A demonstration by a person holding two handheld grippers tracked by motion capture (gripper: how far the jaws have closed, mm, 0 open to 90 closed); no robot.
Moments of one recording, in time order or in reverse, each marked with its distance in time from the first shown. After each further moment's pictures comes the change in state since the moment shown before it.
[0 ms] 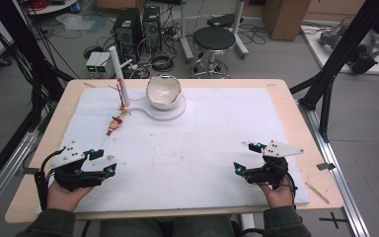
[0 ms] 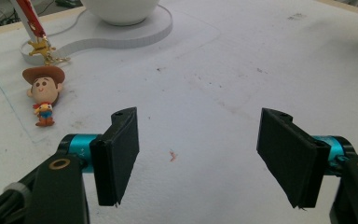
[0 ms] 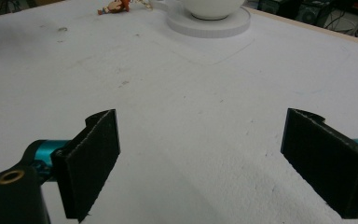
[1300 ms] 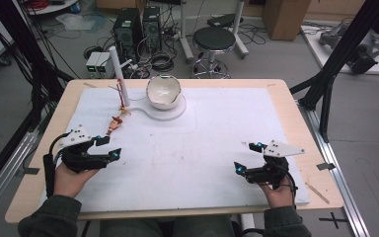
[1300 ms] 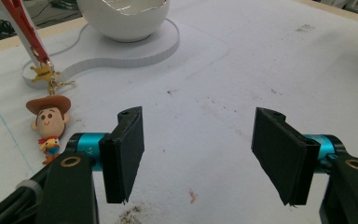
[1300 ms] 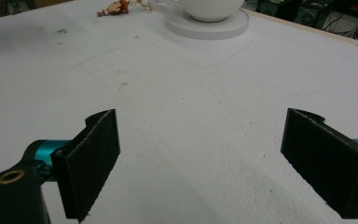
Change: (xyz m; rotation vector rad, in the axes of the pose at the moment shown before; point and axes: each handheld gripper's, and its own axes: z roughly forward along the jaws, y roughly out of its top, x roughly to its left) left arm 0.023 0.028 0.026 0.009 -0.020 0.002; right arm 0.000 0.000 -0.001 -0.009 0.000 0.003
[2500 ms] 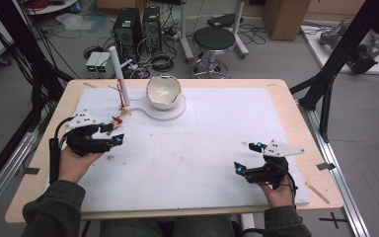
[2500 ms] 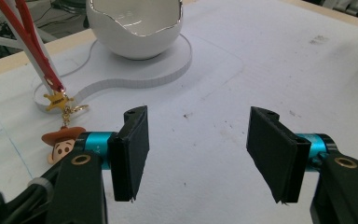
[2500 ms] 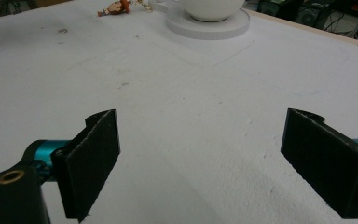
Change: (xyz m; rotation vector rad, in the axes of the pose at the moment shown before) left arm 0.021 0.029 0.019 0.013 0.000 0.011; right arm -0.001 0.000 0.001 0.000 0.001 -0.008
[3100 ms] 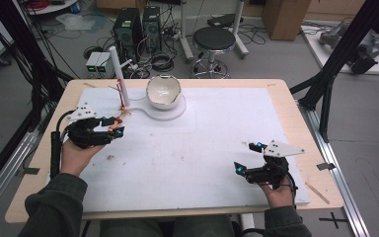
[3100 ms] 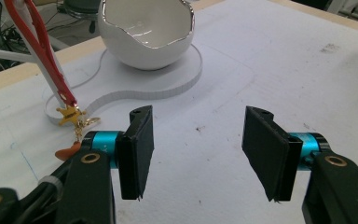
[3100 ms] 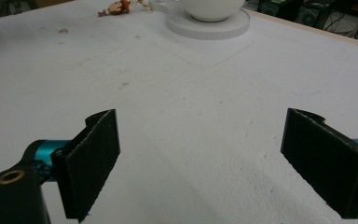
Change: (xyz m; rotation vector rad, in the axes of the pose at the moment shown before) left arm 0.012 0.010 0.009 -0.014 0.014 -0.005; right arm 0.000 0.000 -0.001 0.001 0.002 0.004
